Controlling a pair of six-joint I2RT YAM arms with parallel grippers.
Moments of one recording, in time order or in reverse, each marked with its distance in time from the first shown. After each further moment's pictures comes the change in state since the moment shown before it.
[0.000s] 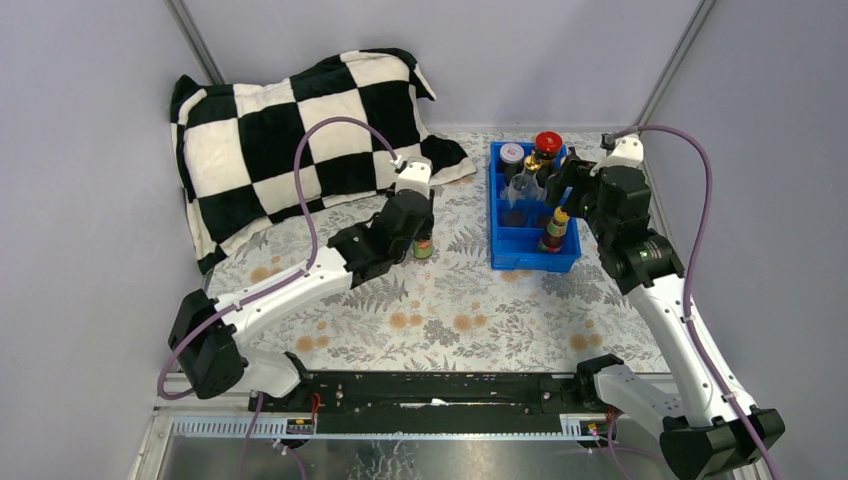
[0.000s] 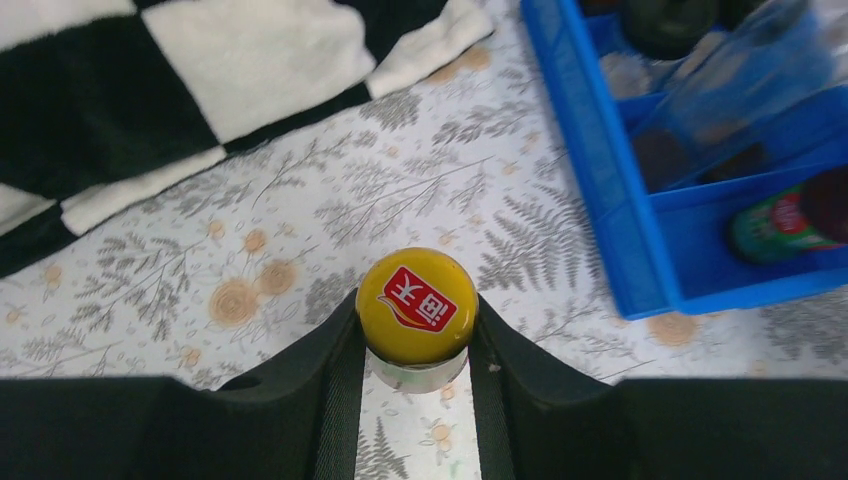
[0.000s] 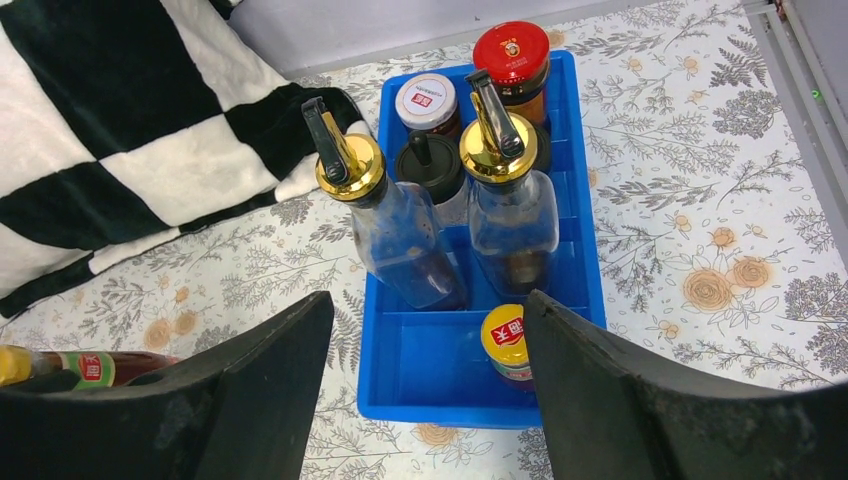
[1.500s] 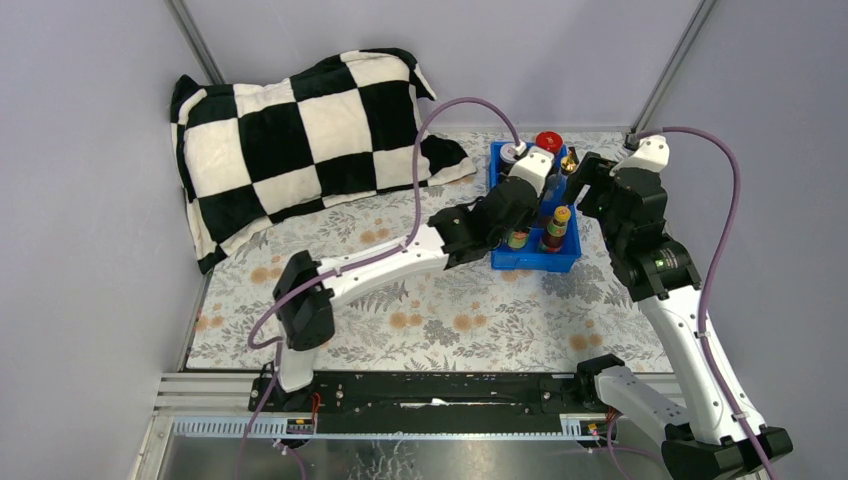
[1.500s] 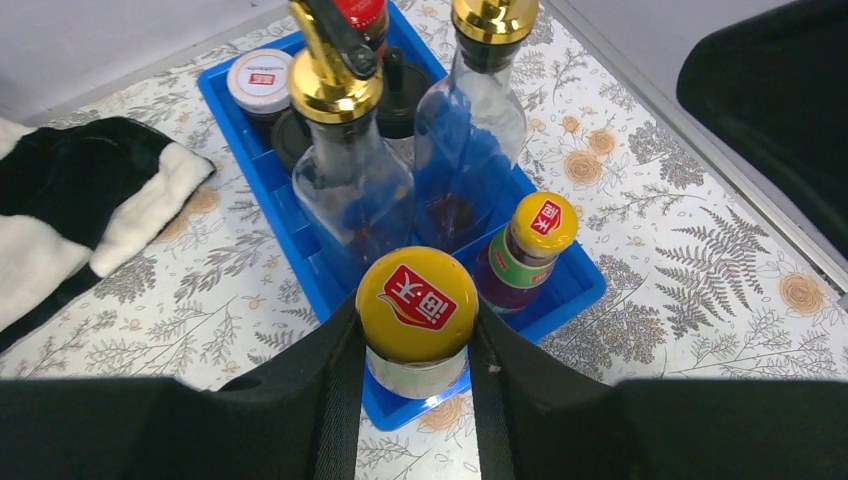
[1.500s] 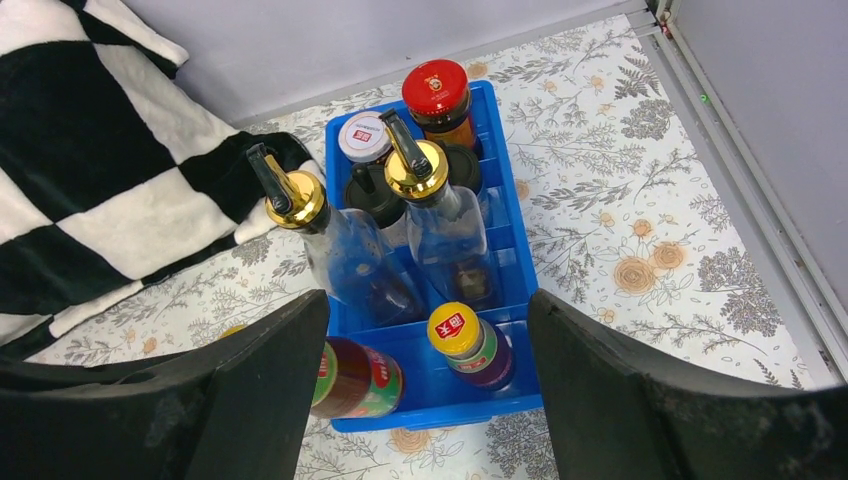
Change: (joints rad) left arm -0.221 0.512 0.662 -0.004 0.078 0.088; right arm 0.000 -0.050 0.065 -0.095 0.152 0.016
